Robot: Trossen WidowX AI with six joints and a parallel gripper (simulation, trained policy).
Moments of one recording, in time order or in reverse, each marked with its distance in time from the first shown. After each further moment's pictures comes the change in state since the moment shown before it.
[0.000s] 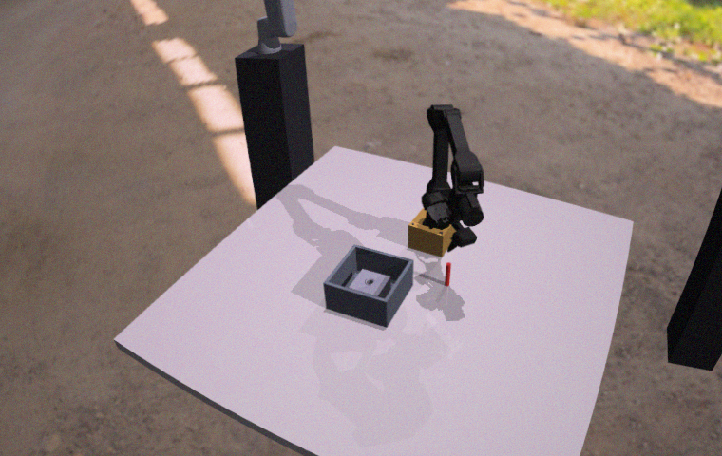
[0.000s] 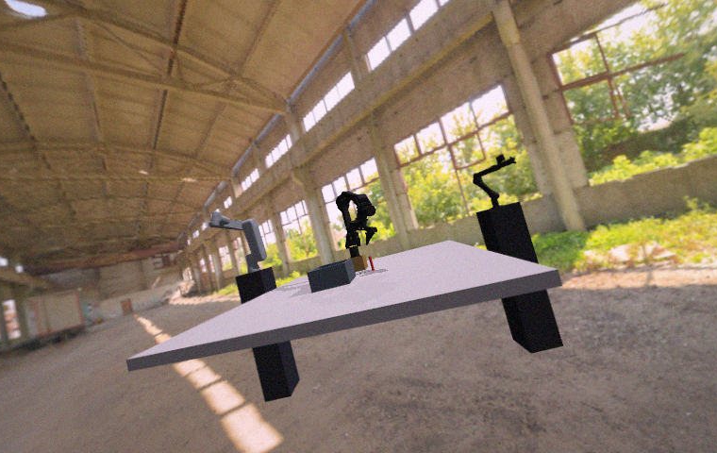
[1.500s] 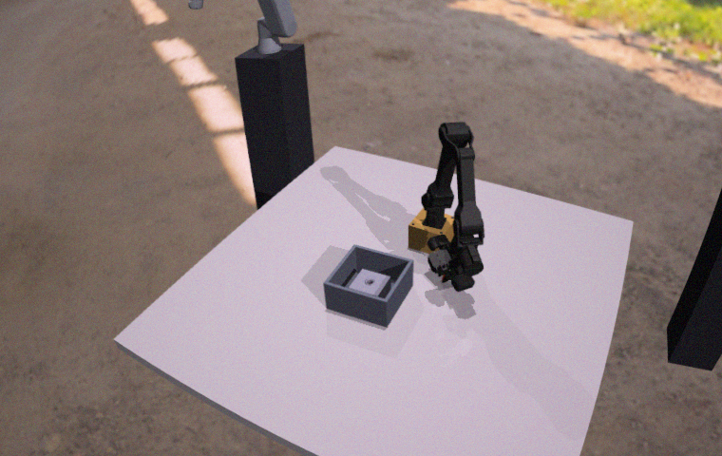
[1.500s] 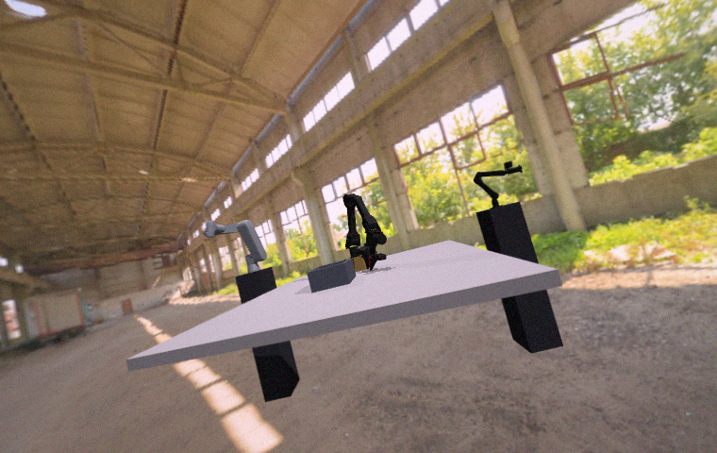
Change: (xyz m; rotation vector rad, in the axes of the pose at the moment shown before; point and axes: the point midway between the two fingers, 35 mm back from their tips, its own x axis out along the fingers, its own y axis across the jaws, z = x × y) arm 0.140 0.045 -0.037 0.058 0.065 -0.063
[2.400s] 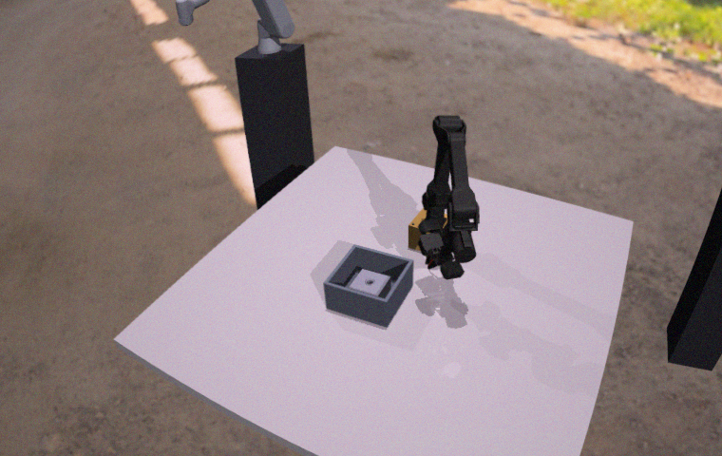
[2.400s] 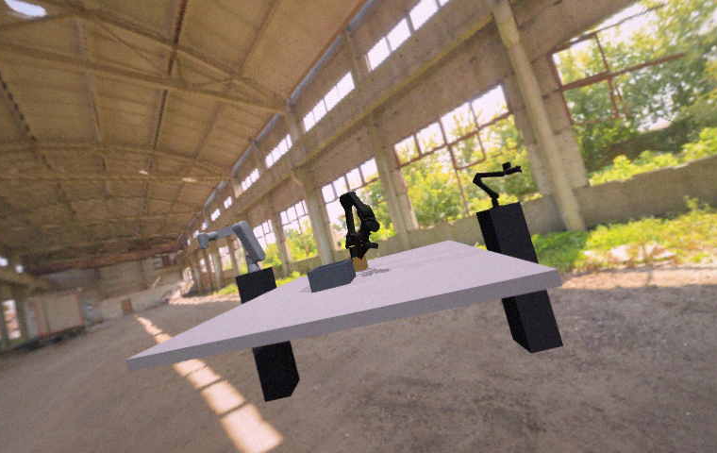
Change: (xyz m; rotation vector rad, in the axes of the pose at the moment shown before) arm -0.070 -0.014 0.062 0.056 -0.140 -0.047
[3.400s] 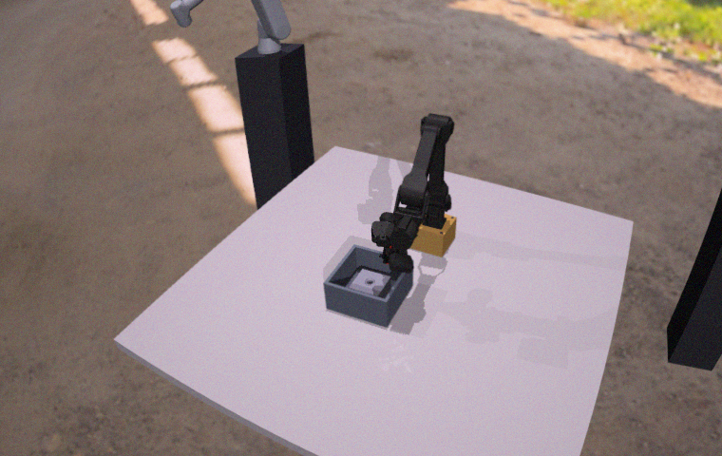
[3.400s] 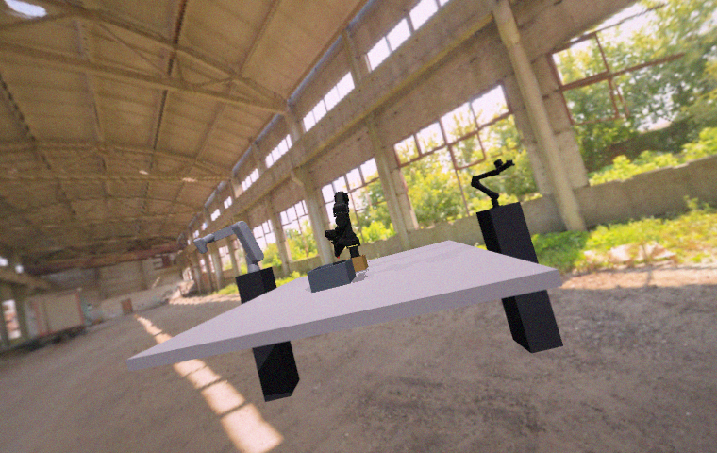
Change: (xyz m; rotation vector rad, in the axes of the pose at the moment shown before) arm 0.004 -0.041 0.129 0.260 -0.030 0.020
